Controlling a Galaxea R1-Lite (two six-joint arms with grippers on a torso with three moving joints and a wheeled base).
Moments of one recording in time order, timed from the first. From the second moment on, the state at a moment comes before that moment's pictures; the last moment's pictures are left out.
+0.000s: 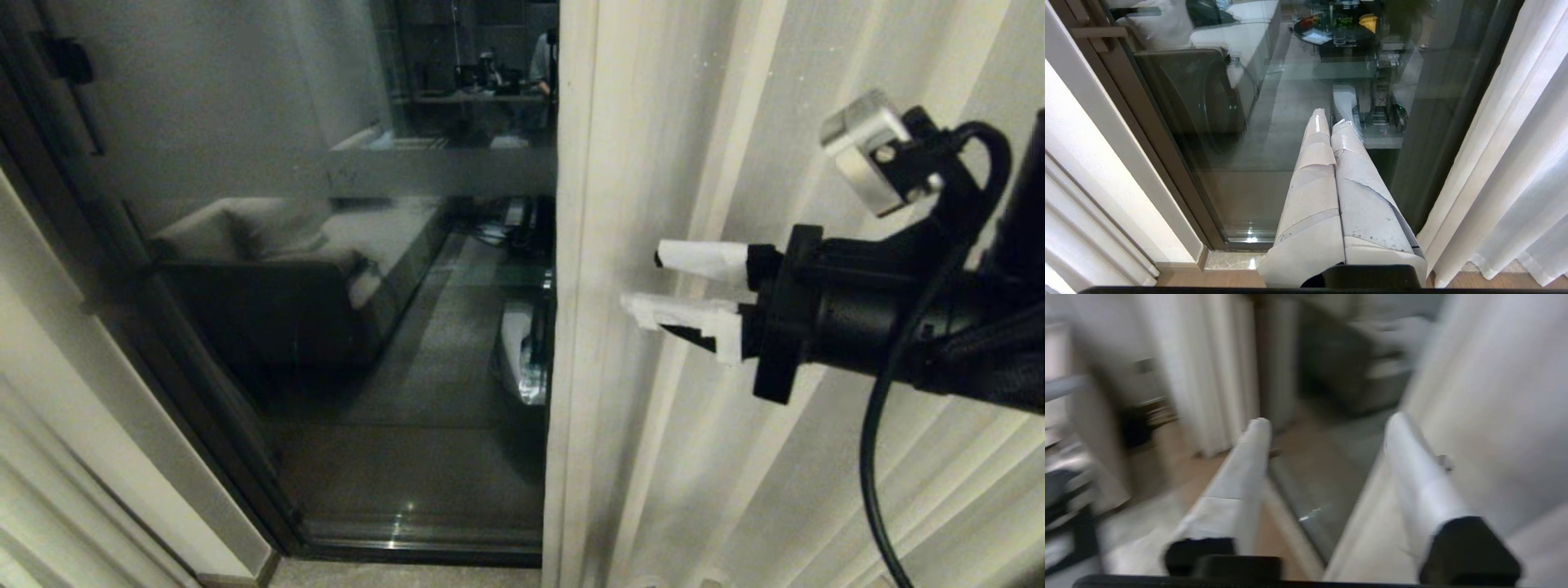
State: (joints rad) left arm 0.00 0.00 0.00 0.00 -0.01 0.04; right arm 0.69 1.44 -0.93 -0.46 0.27 -0.14
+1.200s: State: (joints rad) left arm 0.00 0.00 0.00 0.00 -0.01 0.03; right arm 0.69 1.82 -1.32 -0.58 -0.20 -0.07
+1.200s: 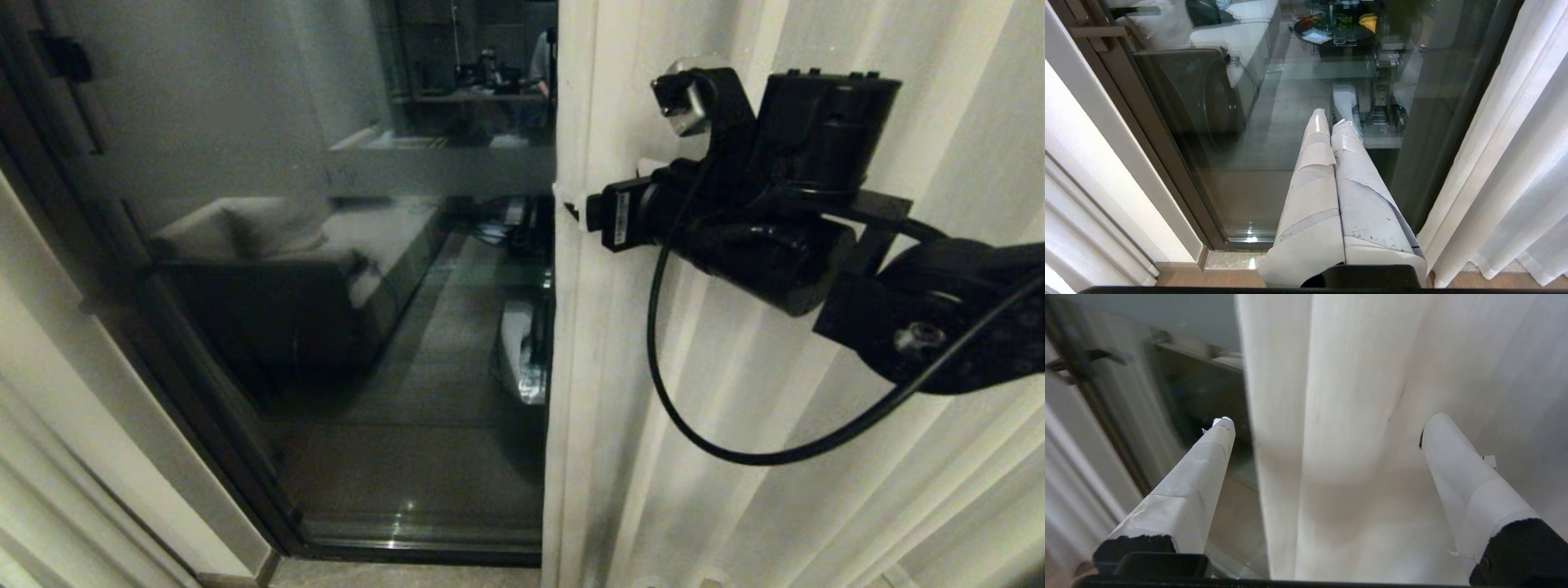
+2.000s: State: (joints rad) left arm 0.00 0.00 0.00 0.00 -0.01 0.03; right arm 0.68 1.98 -1.44 -0.72 -0.27 -0.09
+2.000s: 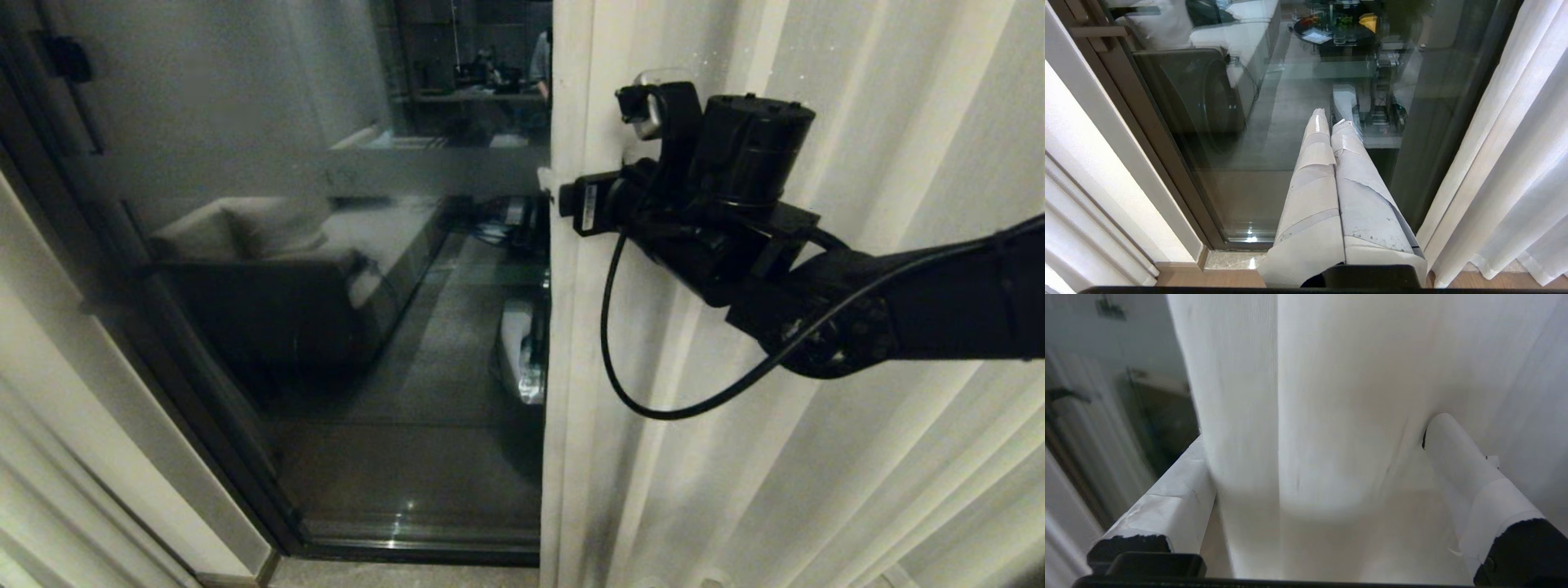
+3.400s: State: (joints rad) left arm 0.00 0.00 0.00 0.00 -0.01 0.04; right arm 0.60 2.08 -1.54 -0.90 -0.27 -0.11
